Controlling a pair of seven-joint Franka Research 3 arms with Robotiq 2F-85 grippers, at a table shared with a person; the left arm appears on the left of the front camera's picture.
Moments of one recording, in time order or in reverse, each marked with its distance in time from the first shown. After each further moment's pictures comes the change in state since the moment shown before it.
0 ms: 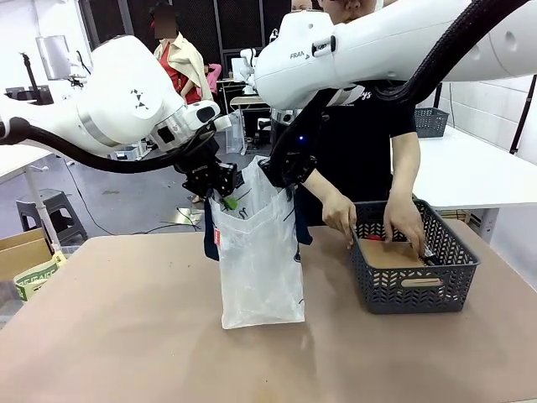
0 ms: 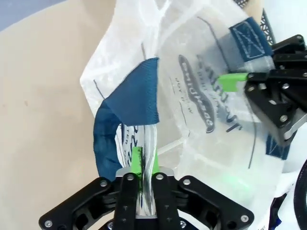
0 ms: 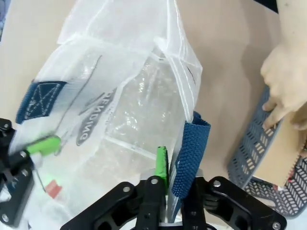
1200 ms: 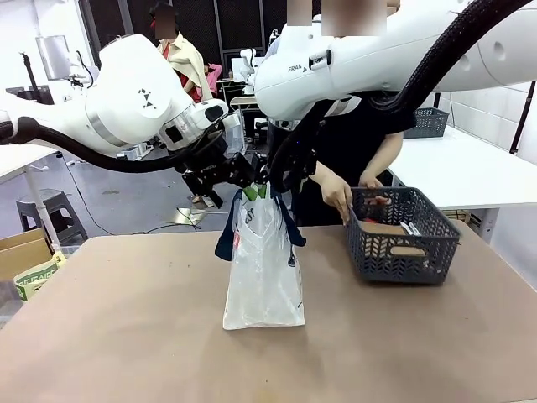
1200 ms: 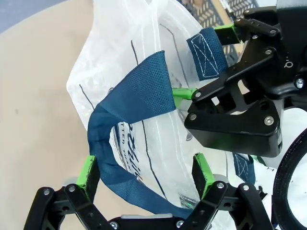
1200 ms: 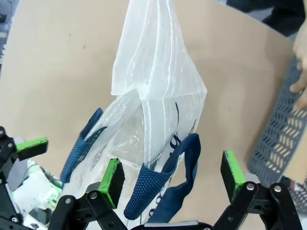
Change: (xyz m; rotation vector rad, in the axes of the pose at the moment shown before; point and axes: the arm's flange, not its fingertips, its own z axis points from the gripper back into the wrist) left arm 0.004 -0.023 -0.007 -0.018 0.001 -0.039; right arm 0.015 0.003 -0.014 0.018 -0.075 0.037
